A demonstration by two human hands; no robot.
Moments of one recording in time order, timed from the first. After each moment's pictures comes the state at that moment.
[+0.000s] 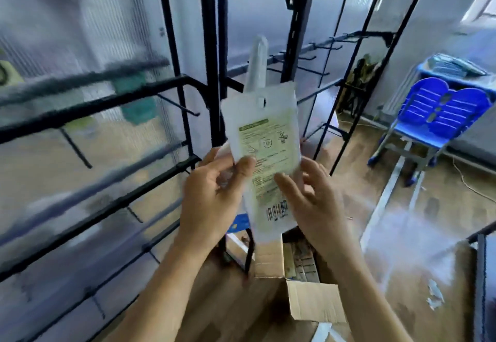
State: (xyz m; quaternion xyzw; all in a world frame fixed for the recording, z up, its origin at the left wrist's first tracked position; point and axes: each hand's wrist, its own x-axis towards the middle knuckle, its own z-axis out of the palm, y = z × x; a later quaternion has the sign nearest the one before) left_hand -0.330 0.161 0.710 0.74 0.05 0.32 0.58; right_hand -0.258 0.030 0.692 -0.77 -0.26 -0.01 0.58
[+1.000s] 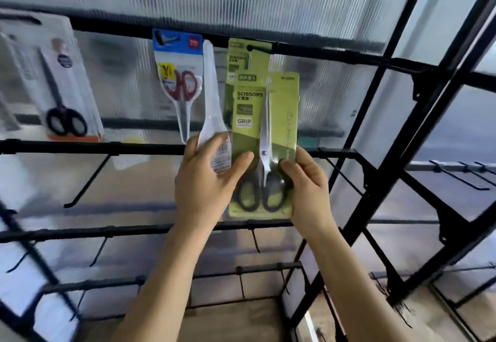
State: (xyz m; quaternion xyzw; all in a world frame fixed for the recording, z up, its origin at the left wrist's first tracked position) left_hand -0.476 0.304 0.771 0.72 0.43 0.52 0.18; right_hand -0.341 0.252 0.772 -0.42 -0.47 0.33 0.70
